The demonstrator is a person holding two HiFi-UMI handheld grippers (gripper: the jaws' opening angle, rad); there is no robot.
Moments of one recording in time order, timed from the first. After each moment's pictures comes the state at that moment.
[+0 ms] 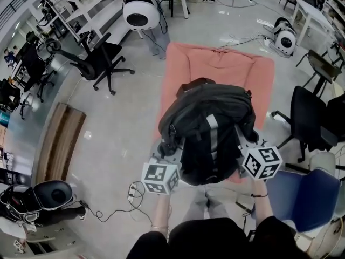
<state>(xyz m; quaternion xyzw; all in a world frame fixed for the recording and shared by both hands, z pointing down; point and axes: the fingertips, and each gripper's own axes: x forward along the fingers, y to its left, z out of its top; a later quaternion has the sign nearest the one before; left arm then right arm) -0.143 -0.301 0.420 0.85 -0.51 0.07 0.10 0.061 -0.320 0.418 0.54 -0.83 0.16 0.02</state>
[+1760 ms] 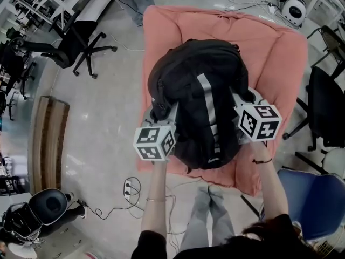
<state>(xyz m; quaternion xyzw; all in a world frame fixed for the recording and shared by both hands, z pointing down) -0.144 -0.553 0.623 0.84 -0.51 0.11 0.16 0.059 -0.574 0.613 0.55 -0.81 0.21 0.09</state>
